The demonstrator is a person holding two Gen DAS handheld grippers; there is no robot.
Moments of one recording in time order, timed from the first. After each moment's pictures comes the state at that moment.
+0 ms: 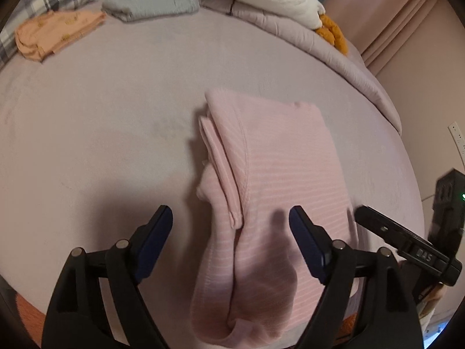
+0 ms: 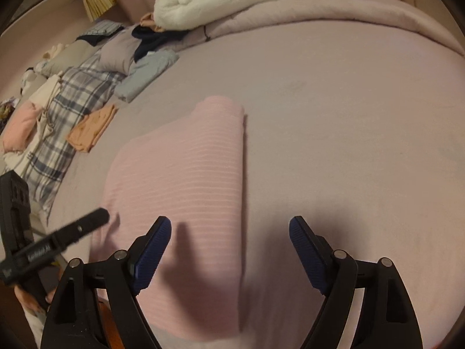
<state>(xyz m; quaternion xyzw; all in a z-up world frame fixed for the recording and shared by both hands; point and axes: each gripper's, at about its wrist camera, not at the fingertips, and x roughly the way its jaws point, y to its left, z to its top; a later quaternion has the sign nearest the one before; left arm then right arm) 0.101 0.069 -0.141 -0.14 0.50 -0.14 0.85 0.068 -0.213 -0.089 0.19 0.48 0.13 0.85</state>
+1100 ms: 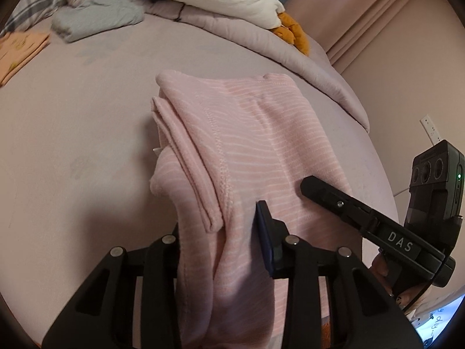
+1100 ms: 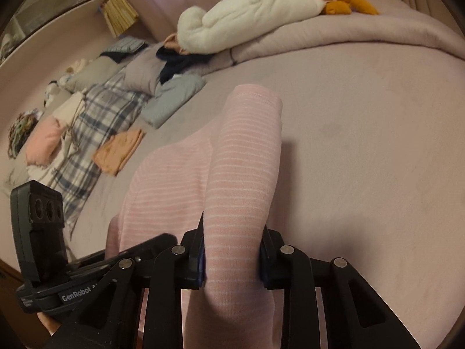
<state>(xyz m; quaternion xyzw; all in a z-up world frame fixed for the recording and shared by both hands) 0.138 0.005 -0.103 -0.14 0.47 -0.22 0.84 0.097 -0.220 -0.059 0.22 0.41 0.17 0.87</state>
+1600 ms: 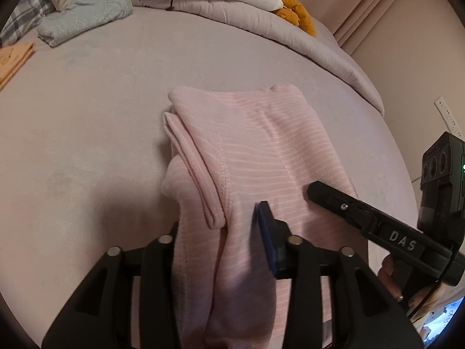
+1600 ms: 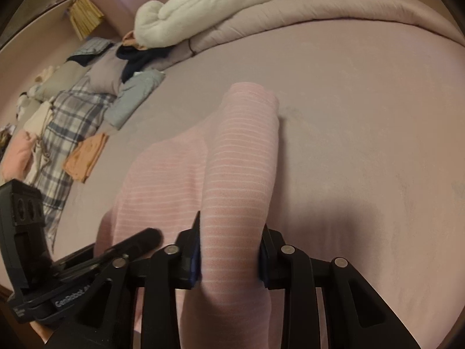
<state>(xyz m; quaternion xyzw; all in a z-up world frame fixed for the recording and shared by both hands) 0.159 -0.016 -0.124 -0.09 0.49 -0.20 0.84 0.114 -0.240 -0.089 0.23 0.46 0.12 0.85</state>
